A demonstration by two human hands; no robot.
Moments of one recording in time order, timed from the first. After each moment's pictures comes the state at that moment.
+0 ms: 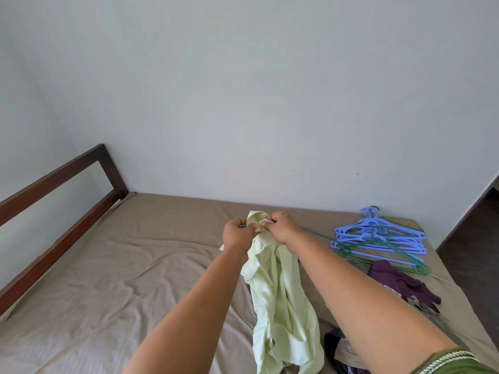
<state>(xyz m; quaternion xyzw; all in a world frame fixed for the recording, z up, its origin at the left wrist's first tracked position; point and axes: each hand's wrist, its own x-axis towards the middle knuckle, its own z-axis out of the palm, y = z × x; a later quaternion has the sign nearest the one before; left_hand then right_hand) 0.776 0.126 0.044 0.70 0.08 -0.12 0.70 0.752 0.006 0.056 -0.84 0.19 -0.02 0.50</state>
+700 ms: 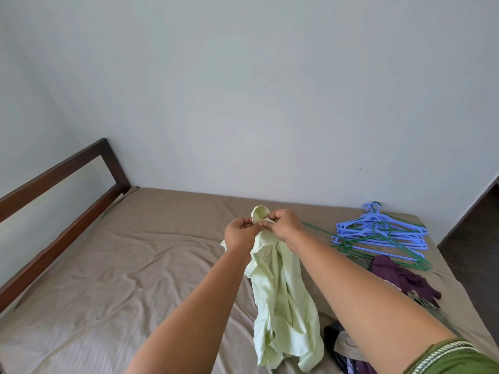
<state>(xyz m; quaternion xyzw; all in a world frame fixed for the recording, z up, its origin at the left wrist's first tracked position) 0.758 0.127 0.036 0.68 0.09 -0.11 0.72 0.744 0.010 0.048 -0.82 0.23 -0.04 0.53</state>
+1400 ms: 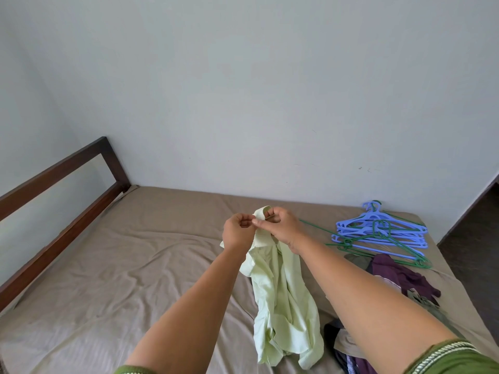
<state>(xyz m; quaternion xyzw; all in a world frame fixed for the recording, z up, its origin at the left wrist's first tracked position) 0.765 0.136 0.030 0.77 0.03 -0.05 0.63 0.729 0.014 0.050 -0.80 0.15 -0.05 0.58</state>
